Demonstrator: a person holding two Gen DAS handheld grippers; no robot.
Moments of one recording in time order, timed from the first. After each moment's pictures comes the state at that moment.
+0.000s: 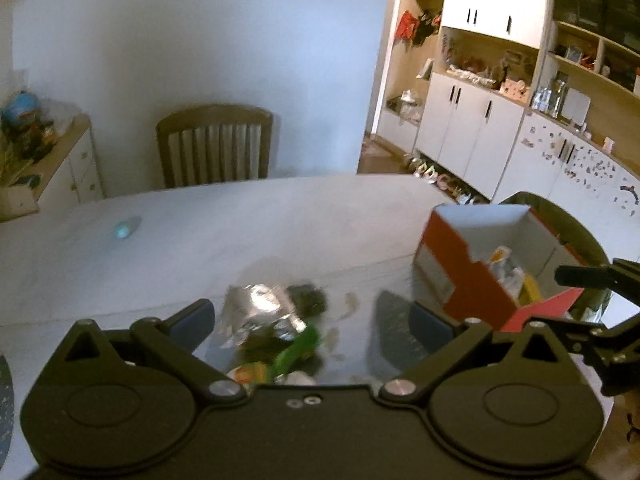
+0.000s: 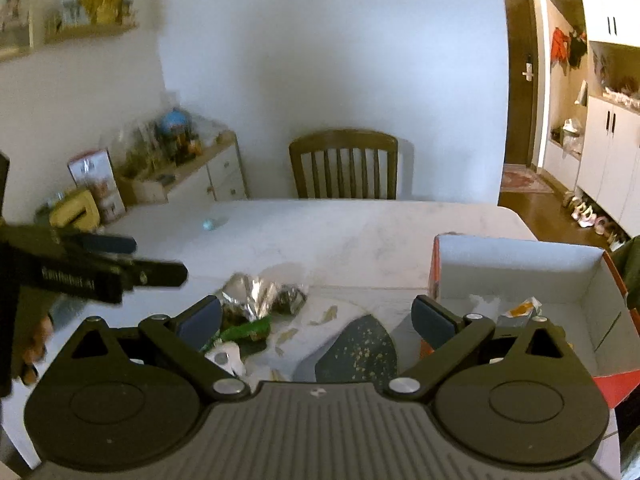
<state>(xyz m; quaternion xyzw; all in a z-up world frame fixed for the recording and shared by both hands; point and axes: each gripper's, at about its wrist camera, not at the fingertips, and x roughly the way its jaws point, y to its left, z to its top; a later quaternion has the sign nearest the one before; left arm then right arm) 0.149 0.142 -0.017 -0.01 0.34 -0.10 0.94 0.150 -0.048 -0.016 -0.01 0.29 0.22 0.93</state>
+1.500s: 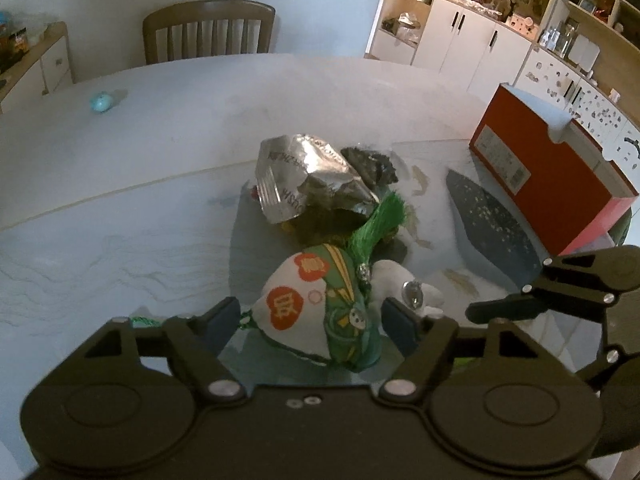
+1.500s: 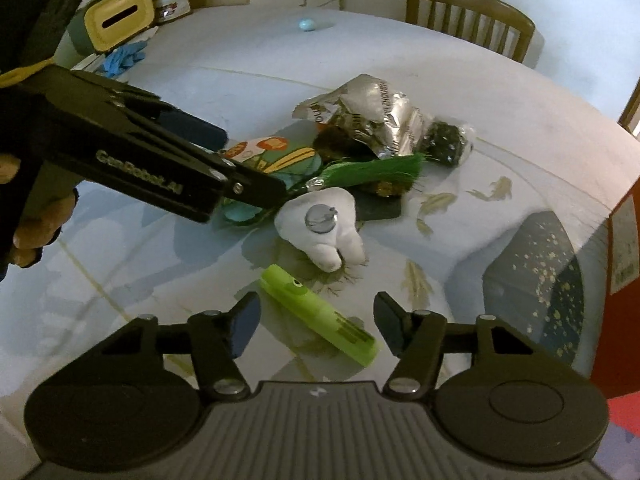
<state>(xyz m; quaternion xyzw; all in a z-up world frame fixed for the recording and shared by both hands) 0.192 0.199 -0.151 -0.02 0.45 -0.13 0.88 0.190 0.101 -0.162 -0.16 0.46 0.33 0.81</state>
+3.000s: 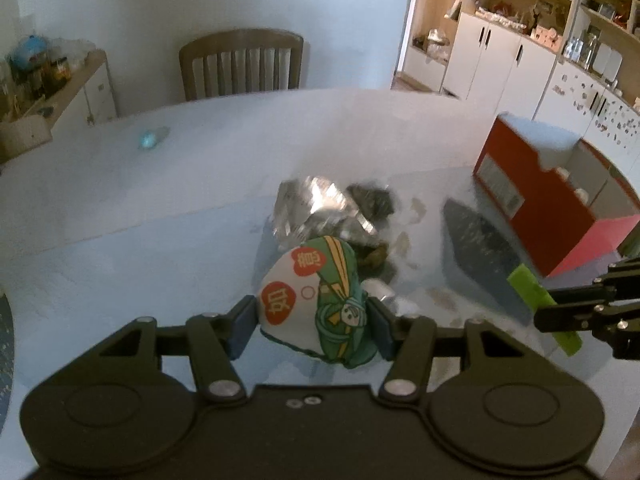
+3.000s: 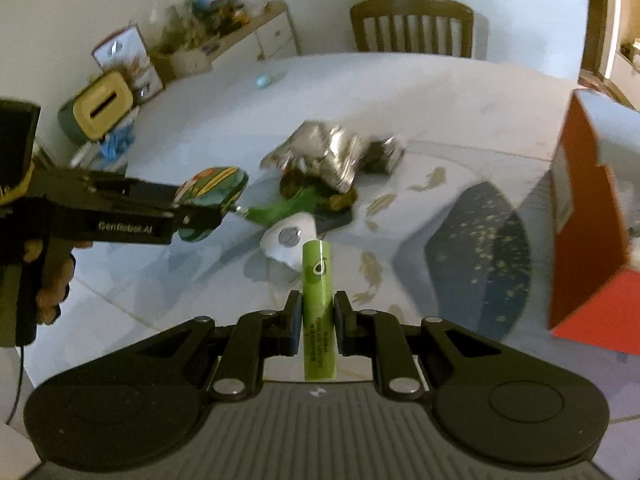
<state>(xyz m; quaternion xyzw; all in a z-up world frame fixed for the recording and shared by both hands) 0.153 0.180 -0.086 0.00 0.42 -0.07 0.91 0.173 0.027 -0.106 -0.03 0.45 0.30 0.84</state>
